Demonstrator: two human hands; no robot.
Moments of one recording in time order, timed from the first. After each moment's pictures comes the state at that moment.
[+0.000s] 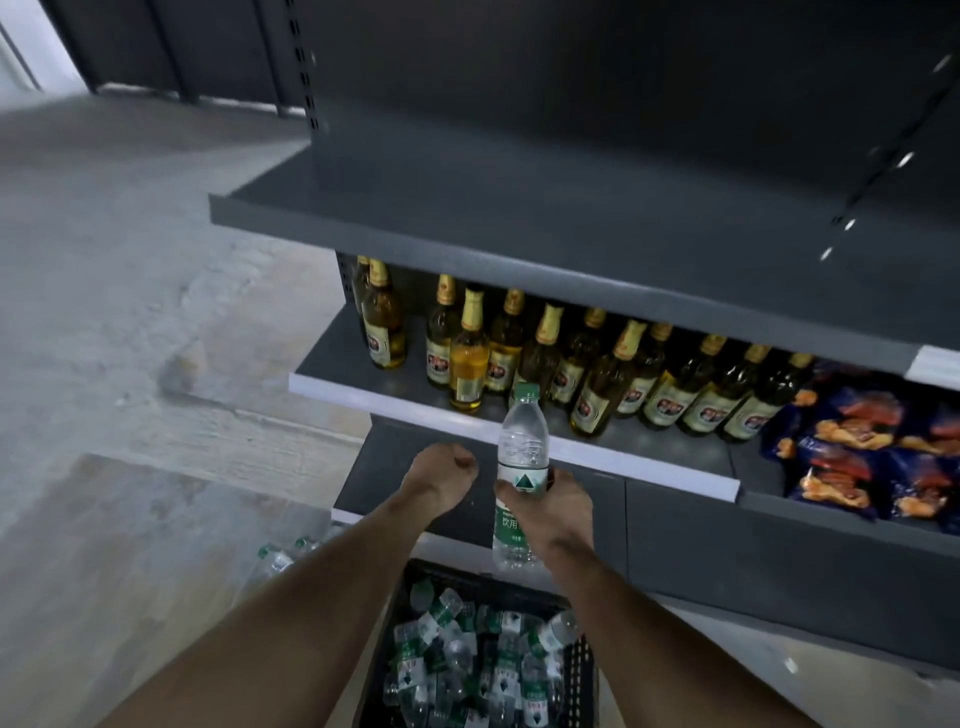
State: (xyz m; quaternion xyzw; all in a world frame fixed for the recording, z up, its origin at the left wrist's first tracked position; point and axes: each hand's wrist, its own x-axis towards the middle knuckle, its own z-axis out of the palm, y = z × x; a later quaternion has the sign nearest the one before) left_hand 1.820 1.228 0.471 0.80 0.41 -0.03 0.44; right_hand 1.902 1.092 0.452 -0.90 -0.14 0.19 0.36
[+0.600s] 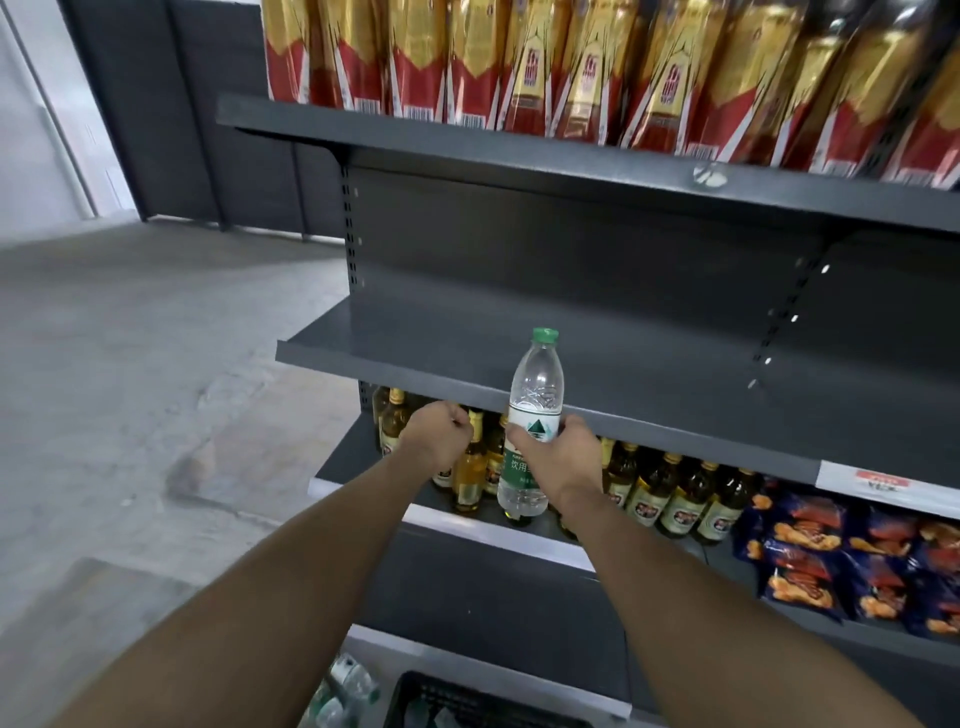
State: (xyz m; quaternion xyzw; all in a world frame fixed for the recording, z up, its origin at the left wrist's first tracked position) left_hand 1.825 1.276 0.663 0.83 0.37 0.14 0.40; right_hand 1.925 1.134 0.661 -0.85 -0.21 0.07 0.48
